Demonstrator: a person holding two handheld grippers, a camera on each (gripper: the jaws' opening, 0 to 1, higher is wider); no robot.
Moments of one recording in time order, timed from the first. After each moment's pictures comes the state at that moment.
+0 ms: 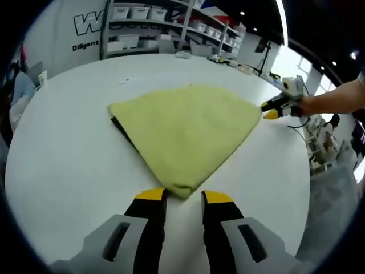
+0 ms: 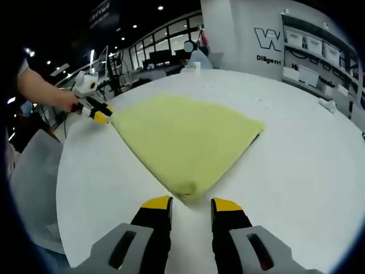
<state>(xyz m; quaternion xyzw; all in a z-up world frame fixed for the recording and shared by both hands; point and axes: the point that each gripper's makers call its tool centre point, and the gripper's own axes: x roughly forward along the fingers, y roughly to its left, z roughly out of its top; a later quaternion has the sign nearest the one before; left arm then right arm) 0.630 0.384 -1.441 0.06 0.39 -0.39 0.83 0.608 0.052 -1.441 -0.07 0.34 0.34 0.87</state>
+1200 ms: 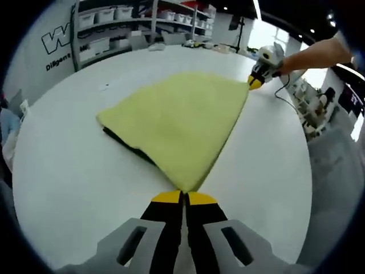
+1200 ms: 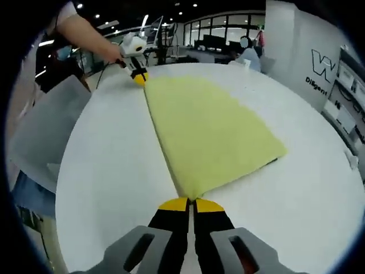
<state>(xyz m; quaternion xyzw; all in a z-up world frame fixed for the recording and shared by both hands) 0.626 0.395 -1.440 0.16 0.38 -0.46 0.79 0.598 0.044 -1.439 -0.23 0.33 0.47 0.79</state>
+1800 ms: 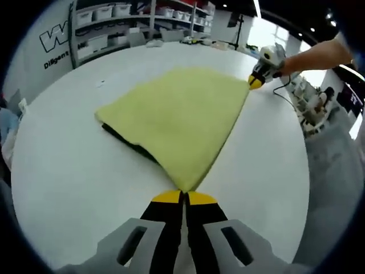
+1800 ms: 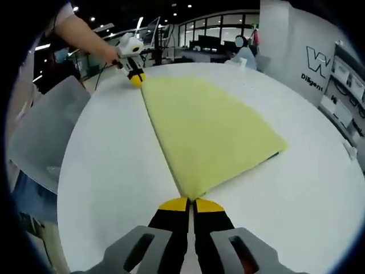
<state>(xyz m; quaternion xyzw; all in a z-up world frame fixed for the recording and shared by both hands) 0.612 0.395 -1.444 0.16 0.39 -0.46 0.78 0.581 0.038 -1.446 -0.21 0.33 0.46 0.80</state>
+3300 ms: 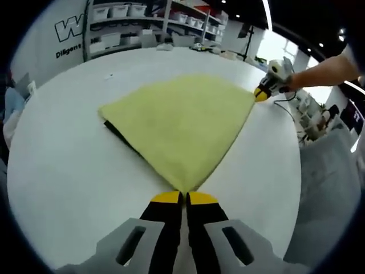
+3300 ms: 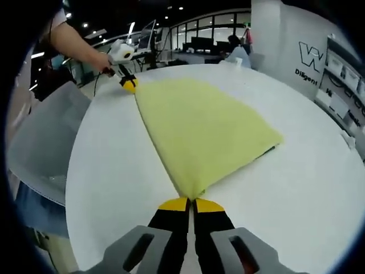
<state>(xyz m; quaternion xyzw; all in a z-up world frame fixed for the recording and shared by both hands) 0.579 0.402 -1.444 0.11 0.39 -0.44 0.80 0.554 0.053 -1.446 -0.19 0.34 0.44 0.81</state>
